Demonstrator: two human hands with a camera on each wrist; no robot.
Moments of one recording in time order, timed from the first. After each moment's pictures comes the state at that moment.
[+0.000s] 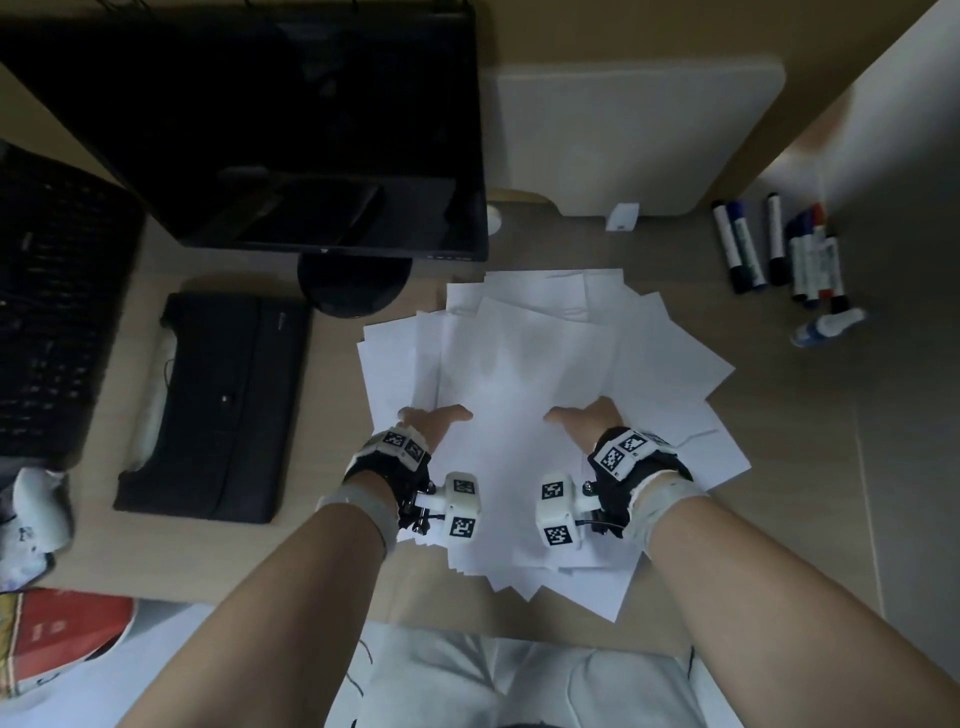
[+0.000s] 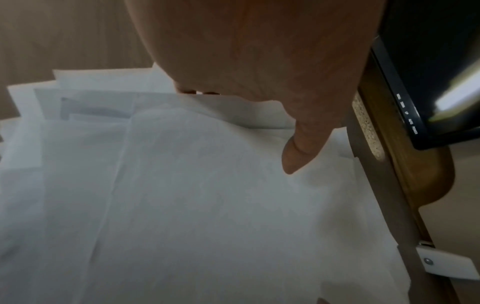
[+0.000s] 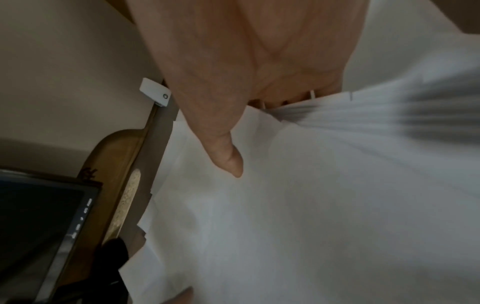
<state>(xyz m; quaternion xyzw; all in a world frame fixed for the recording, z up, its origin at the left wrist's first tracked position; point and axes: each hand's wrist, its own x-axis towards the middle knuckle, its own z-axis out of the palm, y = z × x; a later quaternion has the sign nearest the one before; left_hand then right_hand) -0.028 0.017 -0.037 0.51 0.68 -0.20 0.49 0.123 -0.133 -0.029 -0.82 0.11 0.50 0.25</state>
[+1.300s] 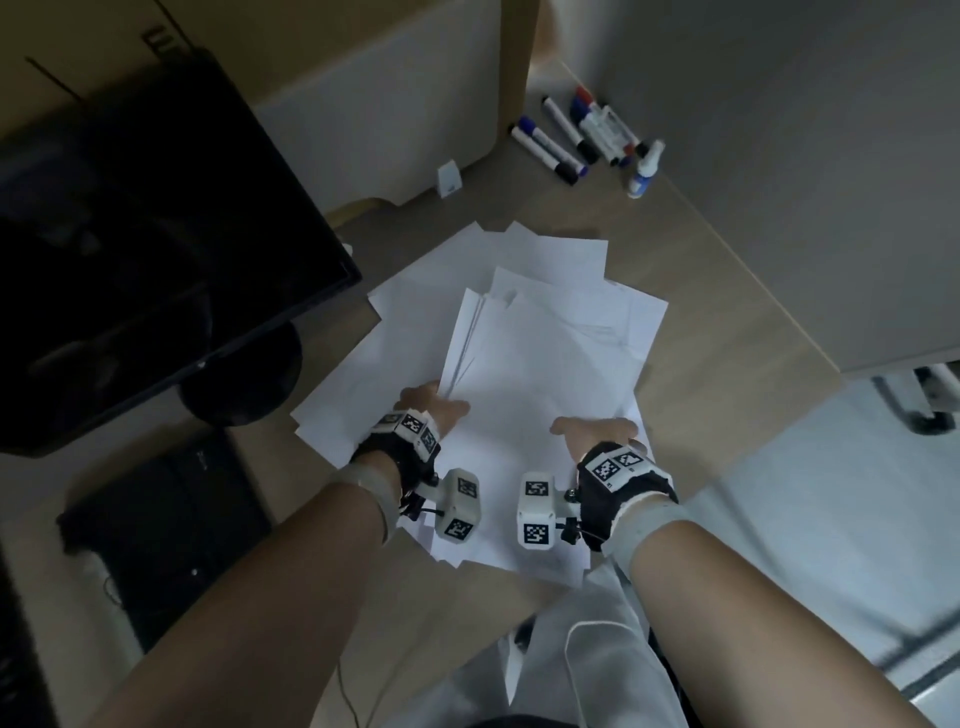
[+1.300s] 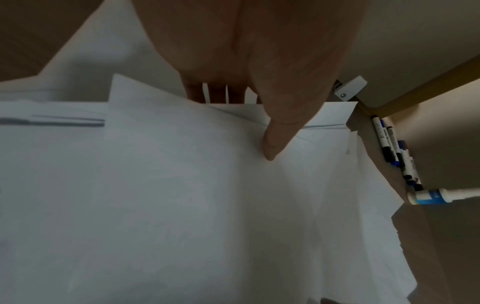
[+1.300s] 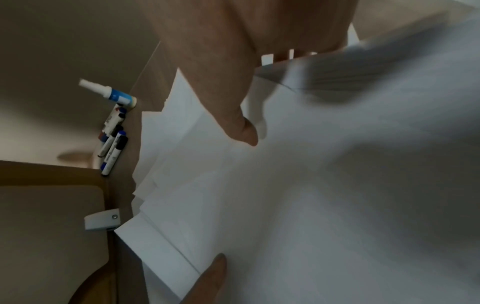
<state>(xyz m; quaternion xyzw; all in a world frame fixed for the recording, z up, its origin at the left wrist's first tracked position) 0.014 0.019 -0.031 0.81 0.33 -0.36 0.32 0.006 -0.188 -0.029 -0.75 0.47 0.36 0.29</state>
